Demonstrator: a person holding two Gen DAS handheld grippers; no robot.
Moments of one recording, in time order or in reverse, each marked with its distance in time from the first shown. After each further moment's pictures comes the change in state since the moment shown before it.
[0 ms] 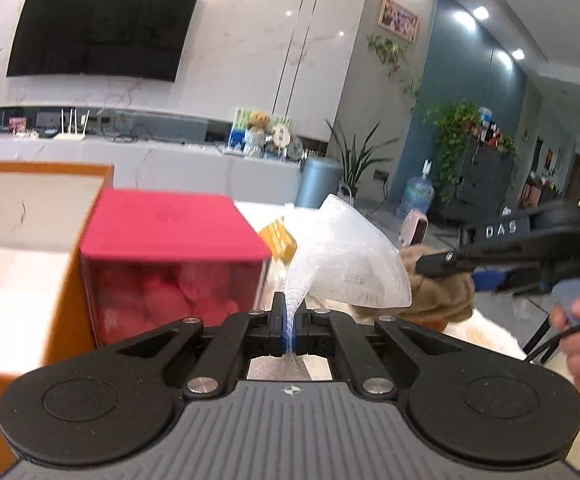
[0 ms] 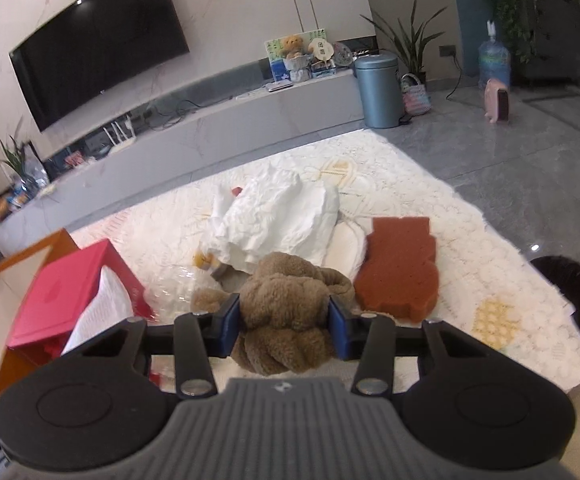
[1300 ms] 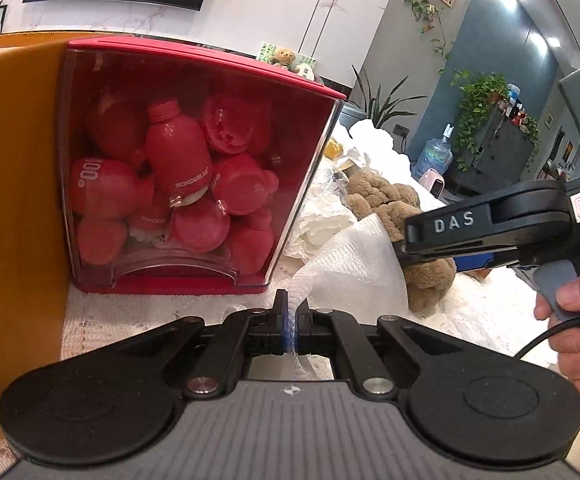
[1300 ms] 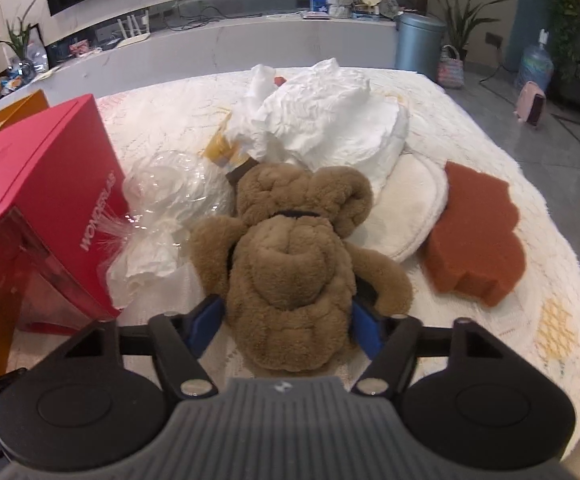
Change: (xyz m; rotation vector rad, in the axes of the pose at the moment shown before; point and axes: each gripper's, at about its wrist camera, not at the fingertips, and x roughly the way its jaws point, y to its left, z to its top) left arm 0.050 0.021 -0.054 -0.116 0.177 0.017; right arm 0.094 0.044 -0.033 -0.274 0.213 -0.145
